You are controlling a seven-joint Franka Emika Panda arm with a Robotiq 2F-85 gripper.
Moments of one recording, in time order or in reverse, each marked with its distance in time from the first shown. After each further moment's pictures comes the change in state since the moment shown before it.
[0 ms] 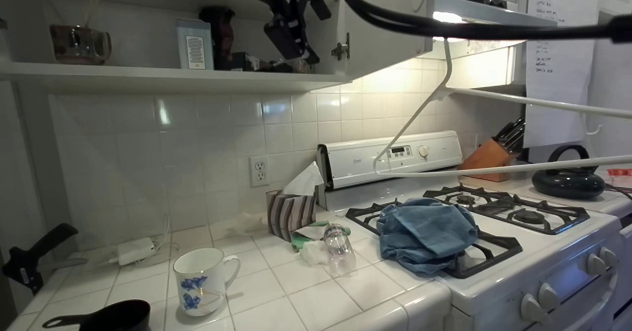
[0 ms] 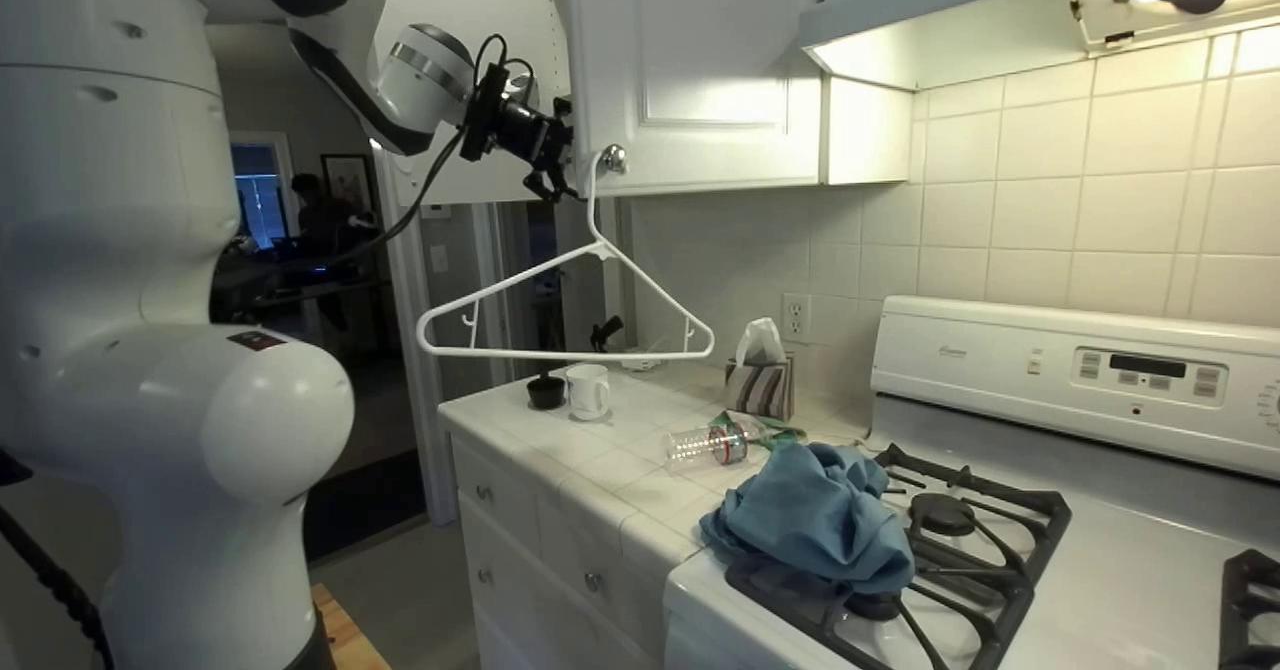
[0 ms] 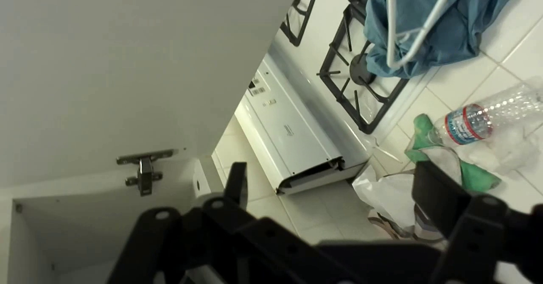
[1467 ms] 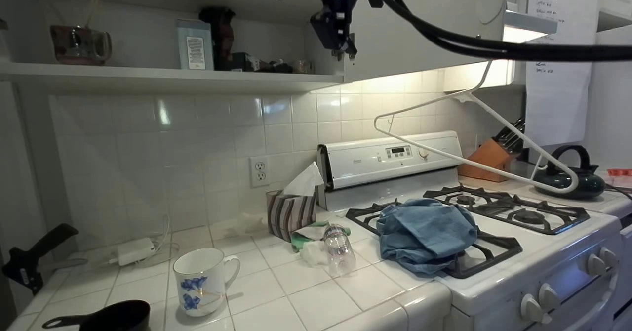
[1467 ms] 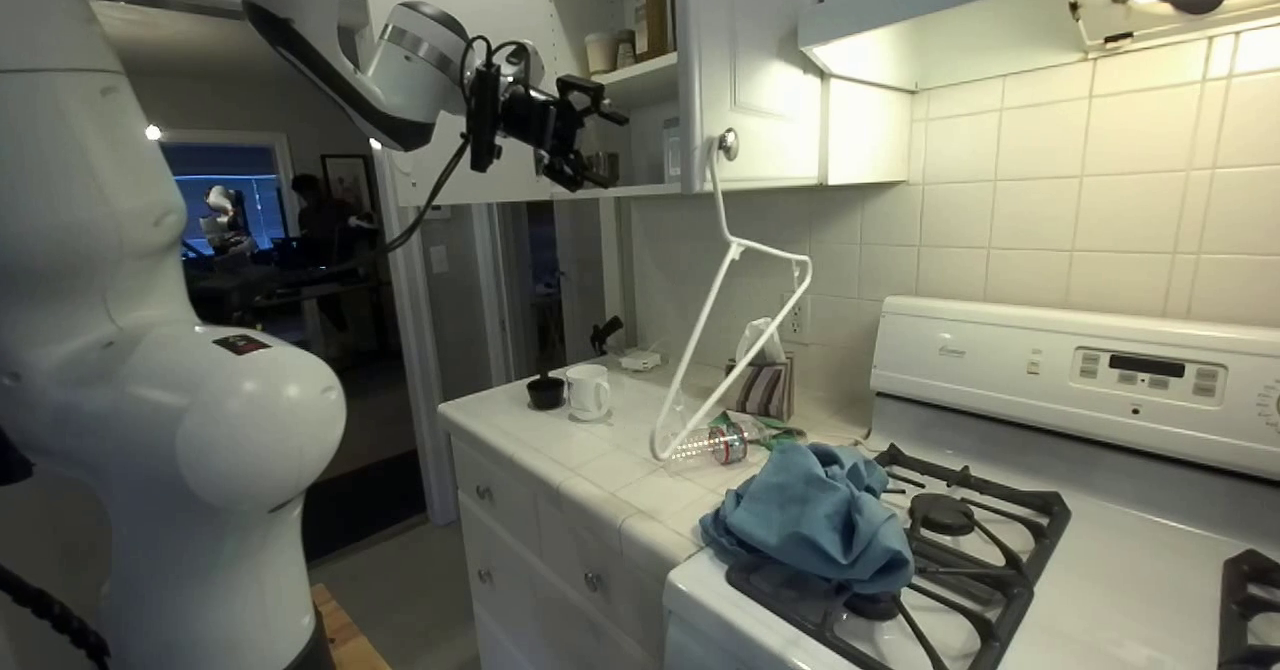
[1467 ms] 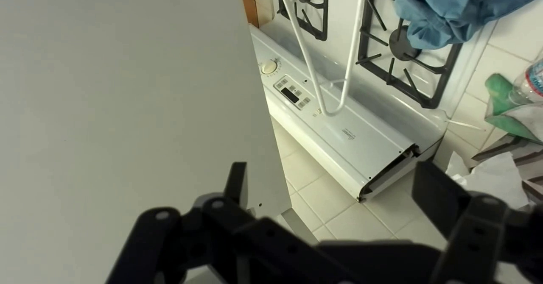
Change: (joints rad) arm -0.080 -0.244 -0.026 -0.264 -0.024 0.132 0.337
